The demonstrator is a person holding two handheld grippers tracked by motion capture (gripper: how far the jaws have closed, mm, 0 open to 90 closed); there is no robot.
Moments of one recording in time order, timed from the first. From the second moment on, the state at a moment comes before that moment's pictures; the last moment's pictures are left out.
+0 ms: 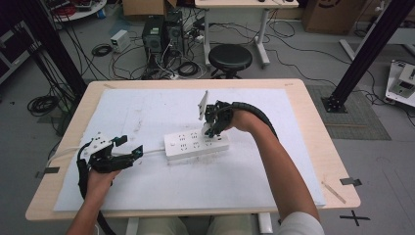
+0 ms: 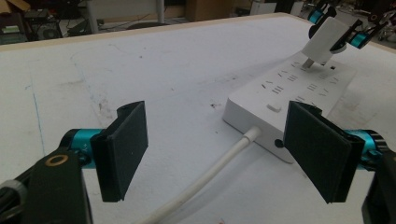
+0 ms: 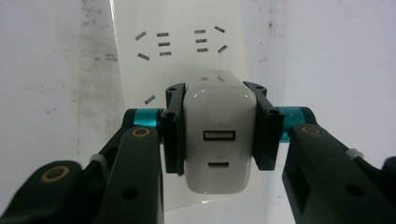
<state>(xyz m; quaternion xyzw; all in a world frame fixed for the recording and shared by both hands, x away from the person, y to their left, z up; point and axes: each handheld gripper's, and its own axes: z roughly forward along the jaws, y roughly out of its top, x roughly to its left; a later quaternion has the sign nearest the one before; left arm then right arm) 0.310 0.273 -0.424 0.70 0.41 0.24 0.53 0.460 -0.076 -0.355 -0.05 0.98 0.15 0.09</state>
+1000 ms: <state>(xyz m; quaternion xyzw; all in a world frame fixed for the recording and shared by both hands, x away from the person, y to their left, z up) 0.311 0.268 -0.425 0.70 0.41 0.24 0.54 0.470 -0.036 -0.363 -0.09 0.99 0.06 0.06</state>
